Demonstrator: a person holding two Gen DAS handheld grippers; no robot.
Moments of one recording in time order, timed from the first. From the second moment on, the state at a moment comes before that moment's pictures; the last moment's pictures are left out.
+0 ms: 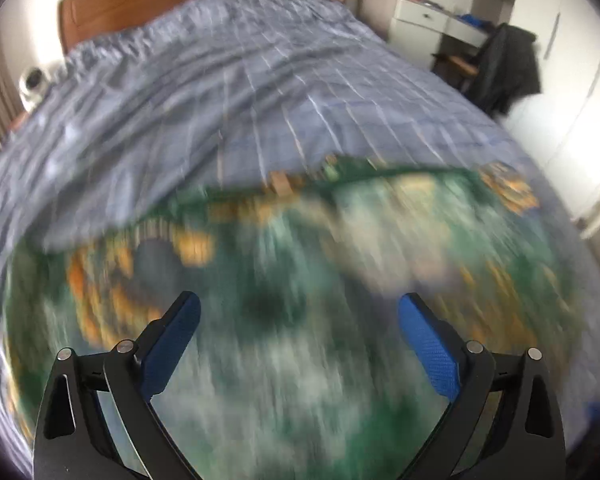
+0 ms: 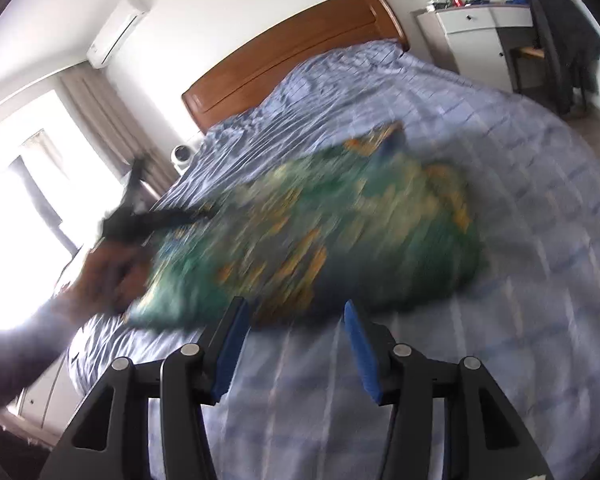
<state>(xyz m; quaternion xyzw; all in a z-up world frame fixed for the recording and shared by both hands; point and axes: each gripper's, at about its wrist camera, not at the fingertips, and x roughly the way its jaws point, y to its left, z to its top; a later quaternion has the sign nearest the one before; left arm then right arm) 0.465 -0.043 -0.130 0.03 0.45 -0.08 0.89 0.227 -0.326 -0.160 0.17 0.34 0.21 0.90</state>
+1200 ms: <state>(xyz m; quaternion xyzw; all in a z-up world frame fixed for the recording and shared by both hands) 0.232 -0.054 -0.216 0.06 0.44 -0.14 0.88 0.200 -0.306 -0.235 0.09 0.37 0.13 0.91</state>
